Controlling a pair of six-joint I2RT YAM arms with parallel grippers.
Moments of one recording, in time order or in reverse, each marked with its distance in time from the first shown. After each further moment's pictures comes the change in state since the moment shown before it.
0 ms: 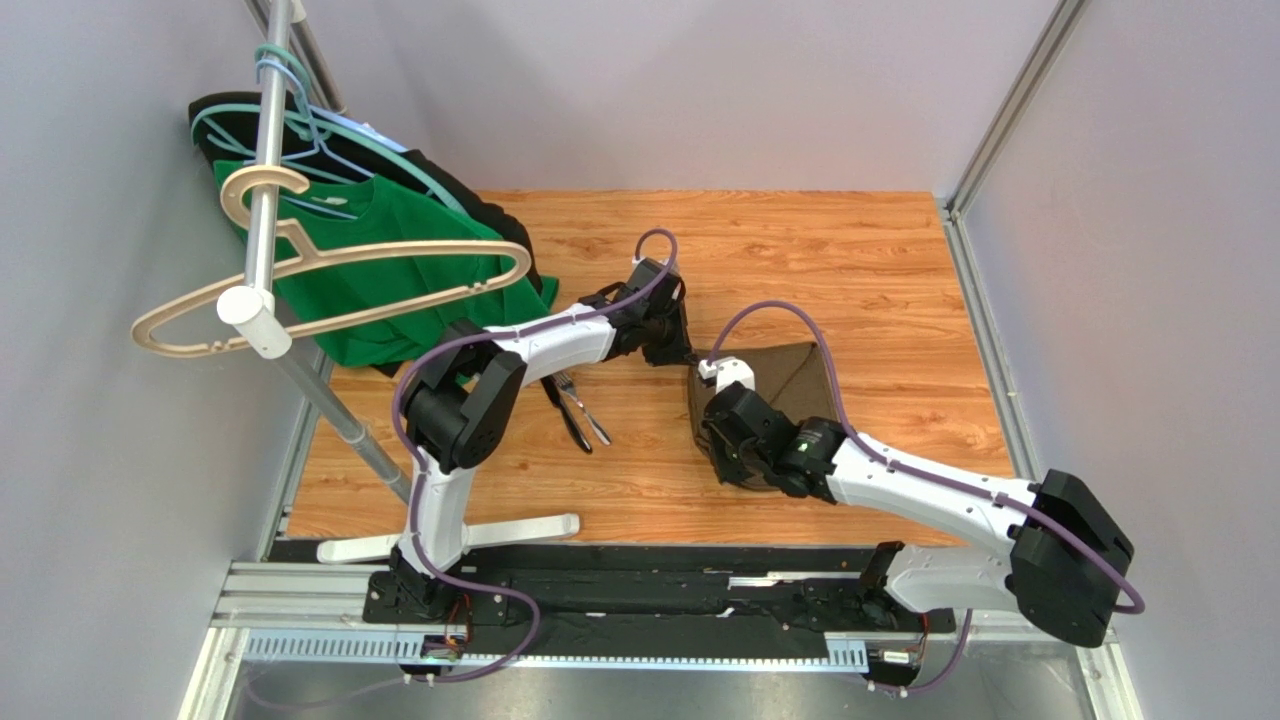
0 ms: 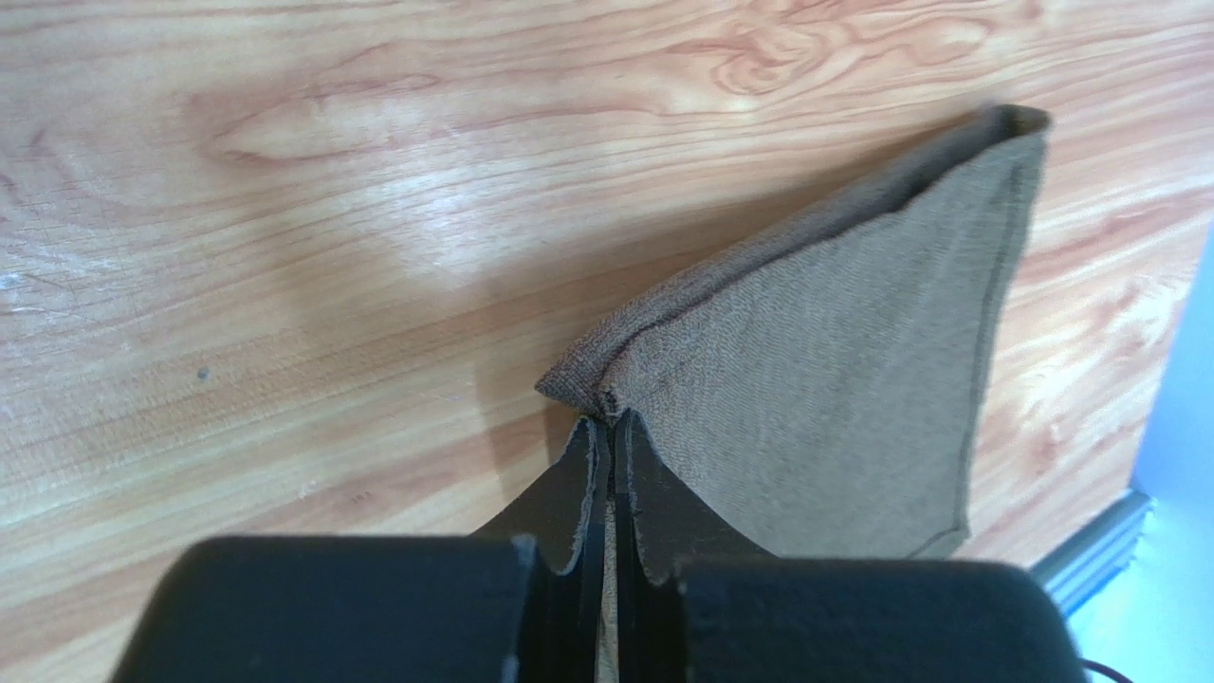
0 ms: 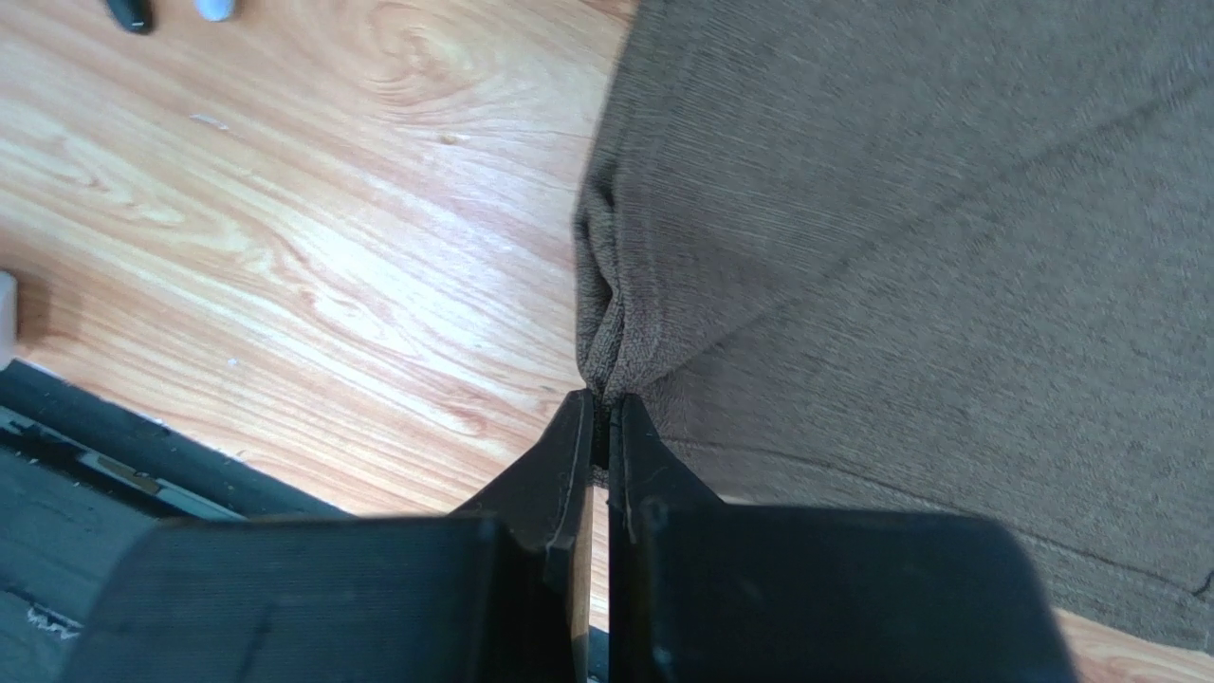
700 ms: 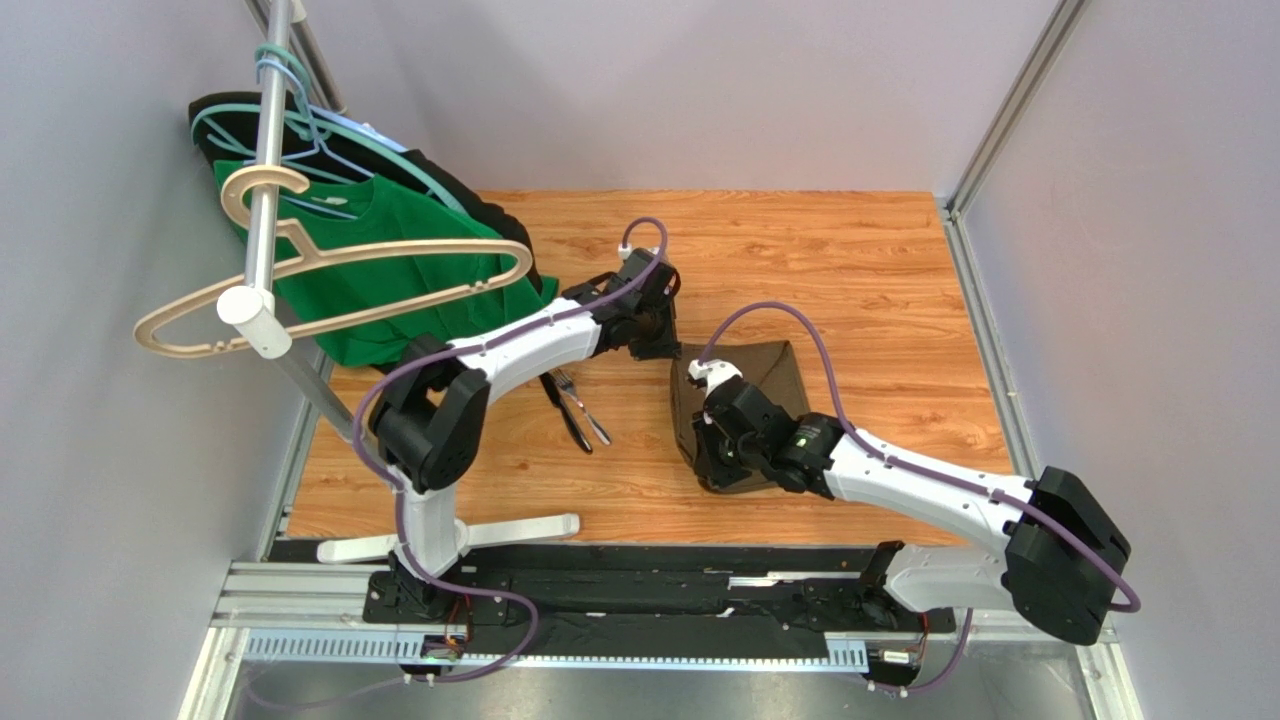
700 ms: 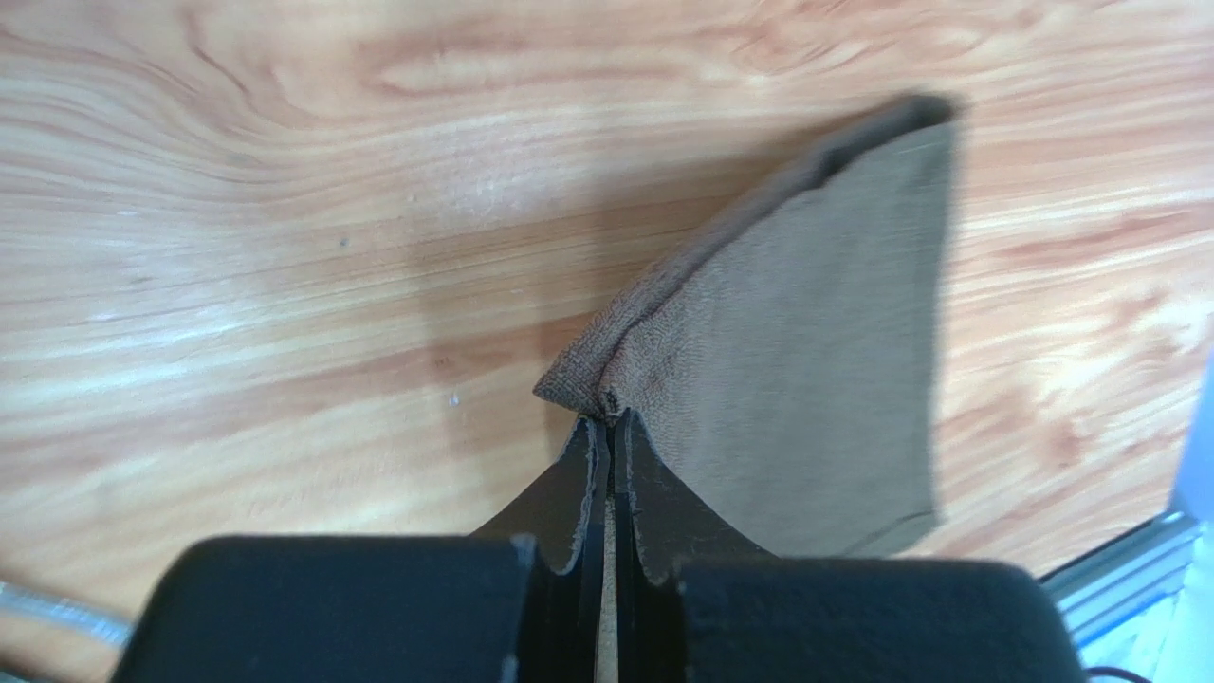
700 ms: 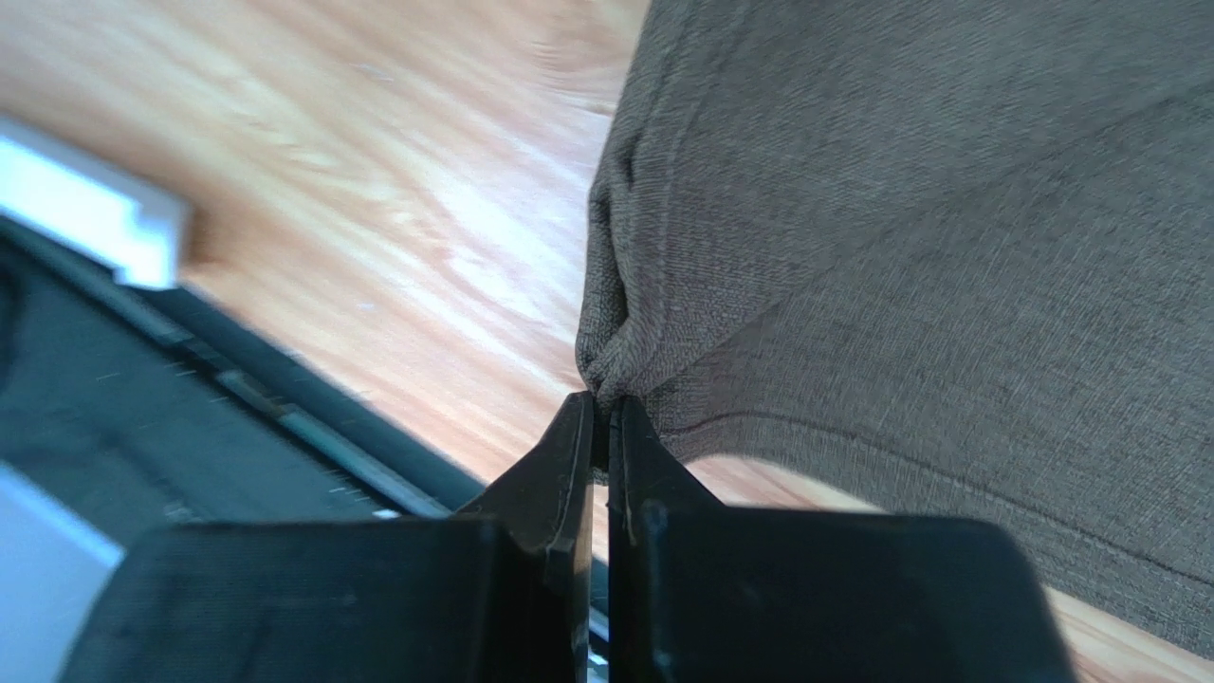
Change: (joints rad) left arm -0.017 -0.139 0.002 -0.179 -0.122 0.020; right arm -0.019 0.012 0.010 0.029 -0.179 0.002
